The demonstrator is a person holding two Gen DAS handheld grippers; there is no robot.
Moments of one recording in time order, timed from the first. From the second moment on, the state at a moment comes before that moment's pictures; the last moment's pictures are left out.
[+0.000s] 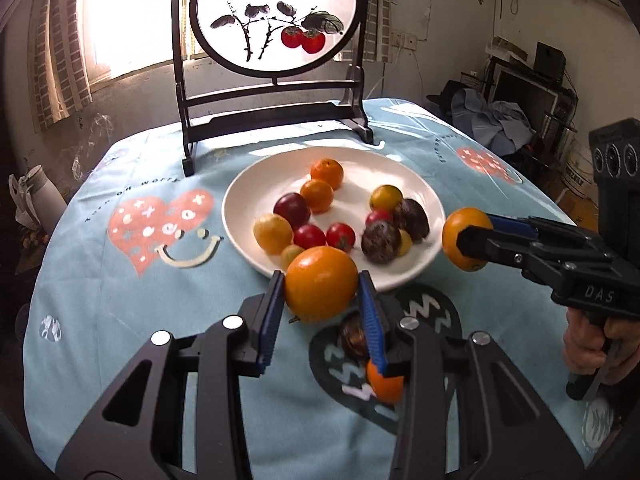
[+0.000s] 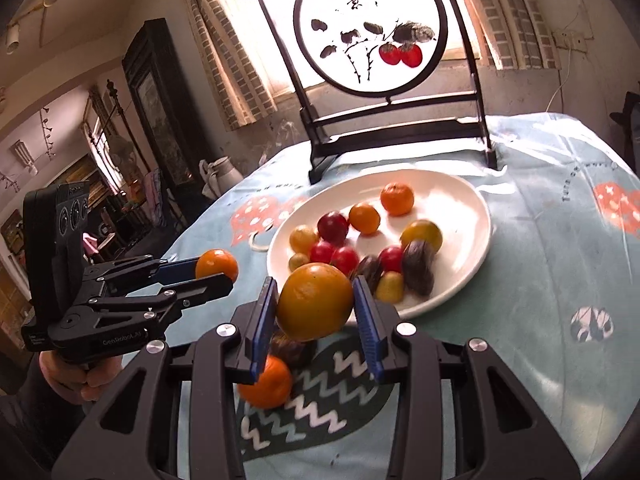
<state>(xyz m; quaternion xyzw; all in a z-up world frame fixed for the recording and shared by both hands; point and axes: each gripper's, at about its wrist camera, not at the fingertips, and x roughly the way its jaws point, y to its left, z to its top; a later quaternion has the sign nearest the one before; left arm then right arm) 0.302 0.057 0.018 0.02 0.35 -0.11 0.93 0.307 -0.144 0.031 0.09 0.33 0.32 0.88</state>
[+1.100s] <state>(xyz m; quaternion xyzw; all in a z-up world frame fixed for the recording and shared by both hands) 0.260 0.149 -0.023 -0.14 0.39 0.10 0.90 0.256 -0.077 -0.013 -0.02 0.41 0.36 0.84</state>
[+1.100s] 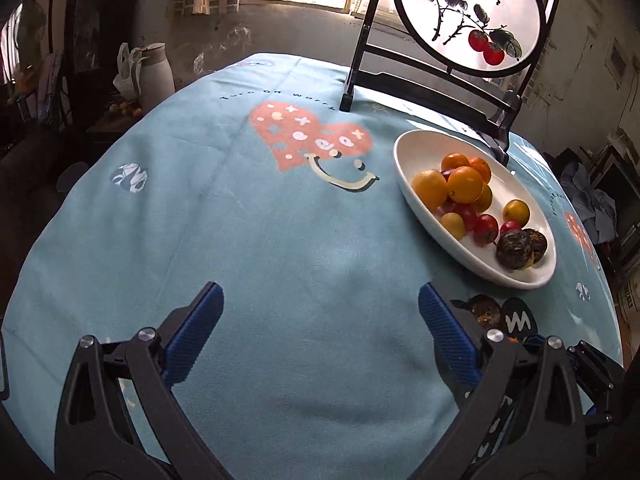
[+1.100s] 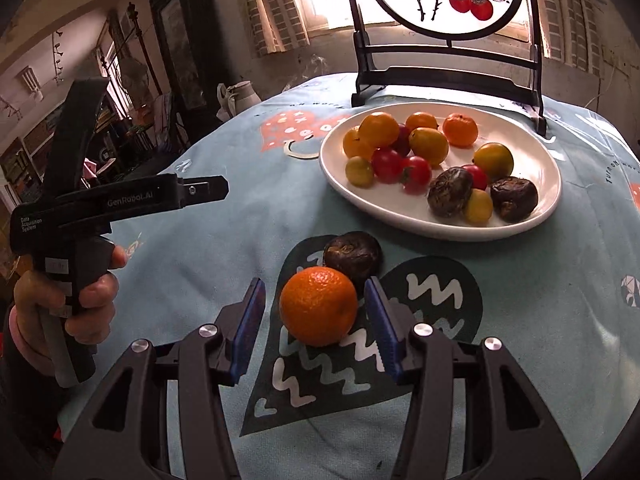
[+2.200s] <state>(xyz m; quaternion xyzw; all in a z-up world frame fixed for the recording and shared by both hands) 0.253 0.099 -0.020 -0.08 0.39 0.00 0.92 0.271 -0.155 0.003 0.08 0.39 0.31 0.86</state>
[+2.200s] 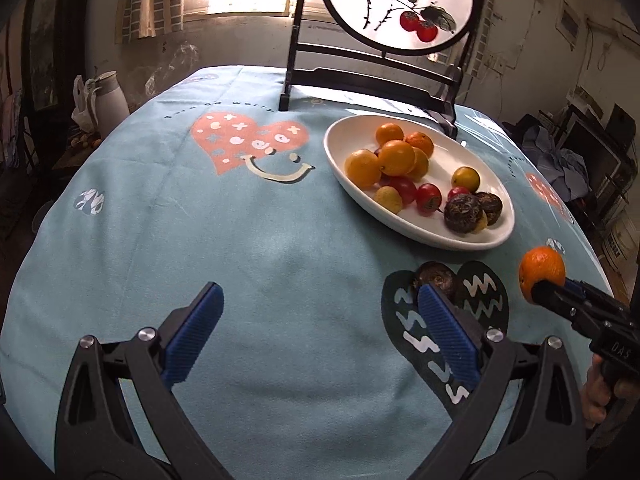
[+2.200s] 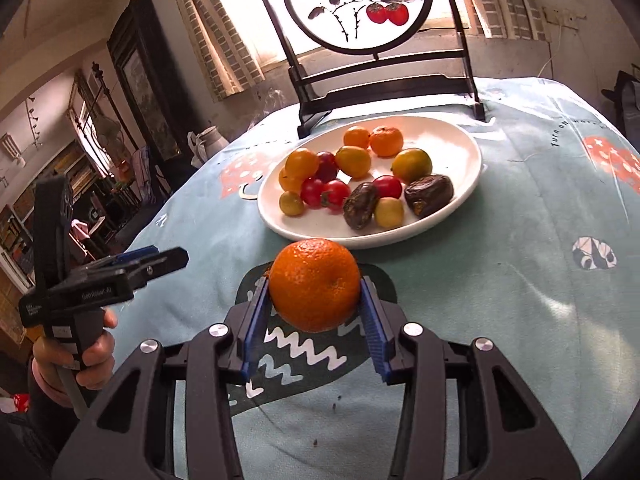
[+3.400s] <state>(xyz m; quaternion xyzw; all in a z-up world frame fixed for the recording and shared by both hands) 0.280 0.004 -0.058 0.05 0.42 -0.10 0.90 0.266 -0.165 0.007 0.09 0.39 0.30 0.87</state>
